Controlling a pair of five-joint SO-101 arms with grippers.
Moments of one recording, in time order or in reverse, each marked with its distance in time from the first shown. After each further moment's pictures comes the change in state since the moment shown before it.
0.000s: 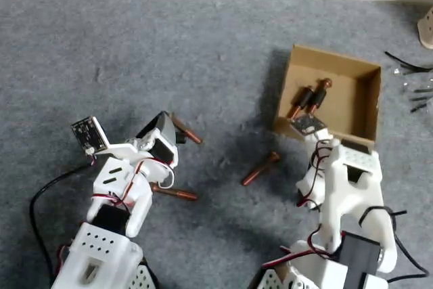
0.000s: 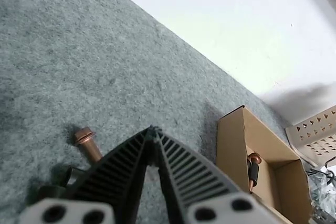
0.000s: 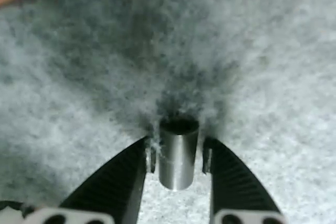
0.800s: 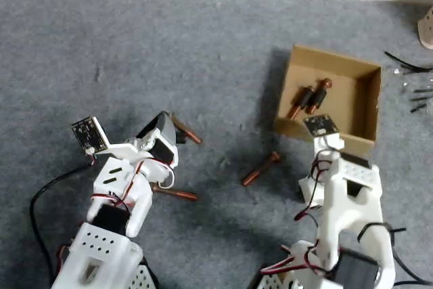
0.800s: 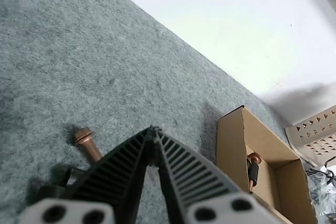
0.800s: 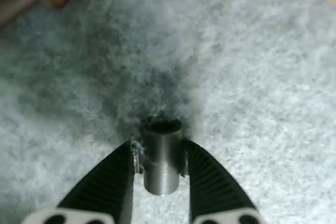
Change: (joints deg) left arm 0.0 0.0 0.0 0.0 0.0; right arm 0.1 -8.9 8.7 -10.5 -13.2
